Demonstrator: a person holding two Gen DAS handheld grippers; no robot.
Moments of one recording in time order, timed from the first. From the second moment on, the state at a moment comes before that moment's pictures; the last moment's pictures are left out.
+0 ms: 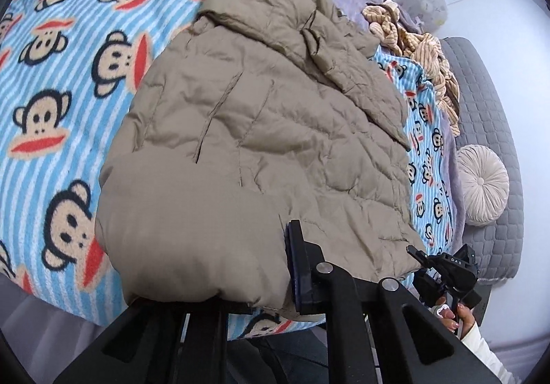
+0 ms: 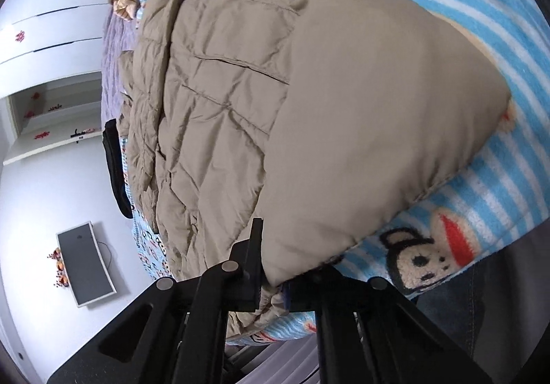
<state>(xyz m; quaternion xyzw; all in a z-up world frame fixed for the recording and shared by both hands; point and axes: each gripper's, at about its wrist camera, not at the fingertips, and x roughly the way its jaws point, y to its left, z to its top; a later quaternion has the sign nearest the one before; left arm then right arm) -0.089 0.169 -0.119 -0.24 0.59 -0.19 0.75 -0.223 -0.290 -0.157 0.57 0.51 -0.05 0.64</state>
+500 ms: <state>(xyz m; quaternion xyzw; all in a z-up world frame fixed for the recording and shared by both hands) 0.028 0.137 0.014 -0.20 0.45 -0.16 0.85 -0.083 -0.304 -0.027 0.42 0.48 0.06 0.77</state>
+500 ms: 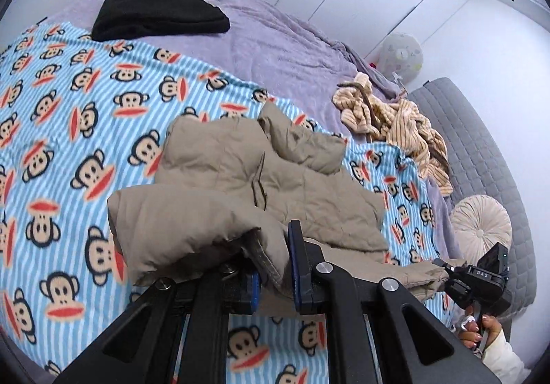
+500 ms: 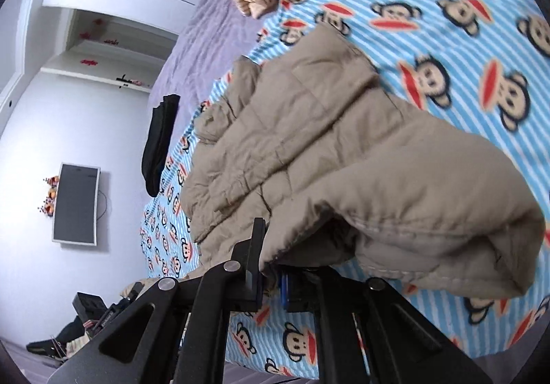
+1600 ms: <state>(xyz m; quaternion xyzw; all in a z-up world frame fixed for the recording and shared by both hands) 0.310 0.064 -0.165 -0.09 0.51 -0.03 0.86 0.236 -0.291 -0.180 0.33 0.53 0.08 0.78</state>
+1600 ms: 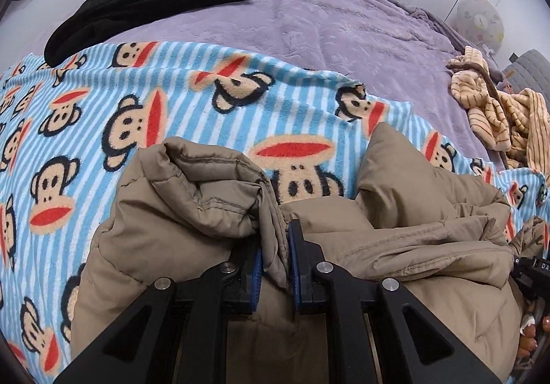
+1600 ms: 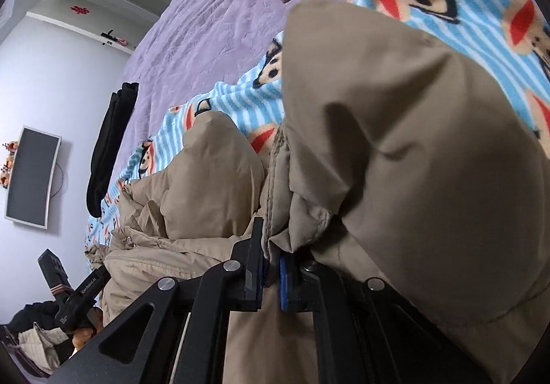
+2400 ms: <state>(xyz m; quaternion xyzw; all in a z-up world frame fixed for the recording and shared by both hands) 0.304 0.062 -0.161 0.00 0.49 0.00 0.87 0.202 -0.311 -0.142 0.15 0.55 0.02 0.82</state>
